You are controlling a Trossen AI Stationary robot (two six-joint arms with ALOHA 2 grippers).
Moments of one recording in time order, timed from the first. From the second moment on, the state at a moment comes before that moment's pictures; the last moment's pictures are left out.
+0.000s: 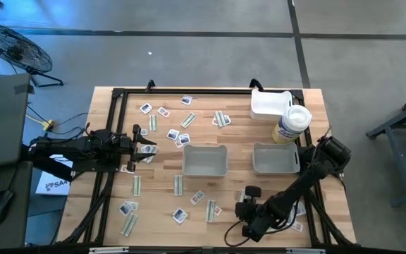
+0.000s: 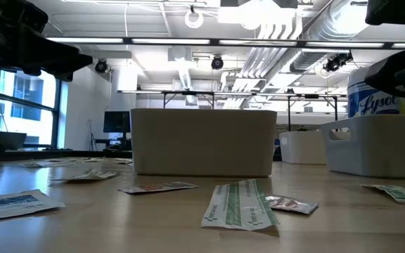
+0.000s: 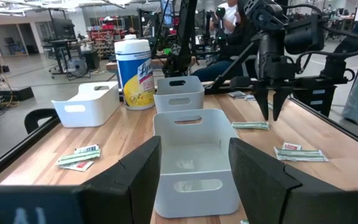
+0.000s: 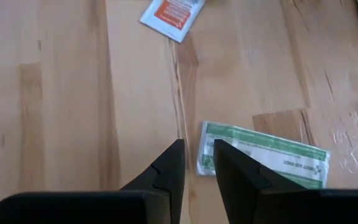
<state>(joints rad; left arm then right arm) -0.03 0.02 0.01 0.01 0.01 0.07 0.78 1.88 1.13 -0.51 0.41 0.86</state>
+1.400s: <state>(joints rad) -0.03 0.02 0.01 0.01 0.01 0.07 0.73 1.90 1.15 -0.61 0.35 0.89</state>
